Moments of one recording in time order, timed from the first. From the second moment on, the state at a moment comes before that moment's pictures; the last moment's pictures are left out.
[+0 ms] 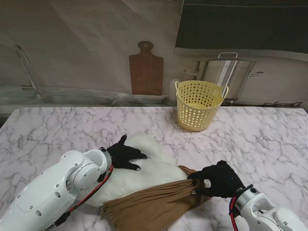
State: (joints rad) left arm 1.32 -1.01 -0.96 -1.63 1.01 -0.09 -0.54; right arm -2.03 -1.05 1.51 -1.94 -0.92 -0.23 0.10; left_hand 0.89 0.07 -0.09 -0.06 0.34 -0.06 0.00 0.32 0.40 -0.03 0.02 0.22 0.34 -0.18 0.08 0.34 0.11 0.08 -0.75 0.52; right_hand 0.50 -0.49 0.60 -0.13 0.79 -0.28 0.17 0.72 0.93 -0.01 0.52 0.58 0.87 0.05 0.34 0.49 0.17 0.43 0.75 0.37
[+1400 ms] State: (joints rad) left arm 1.28 -0.99 -0.91 -1.61 0.96 -0.08 -0.54; right arm -1.67 -1.01 1.23 -1.92 -1.09 -0.29 0.32; left_hand 0.93 0.07 -0.06 -0.06 0.35 0.10 0.01 0.32 0.40 0.12 0.03 0.22 0.34 -0.03 0.10 0.34 0.11 0.08 -0.75 0.52; right_hand 0.38 -0.55 0.76 -0.07 0.20 -0.07 0.38 0.16 1.19 -0.19 1.19 0.71 1.20 -0.01 0.62 0.59 0.41 0.45 0.96 0.32
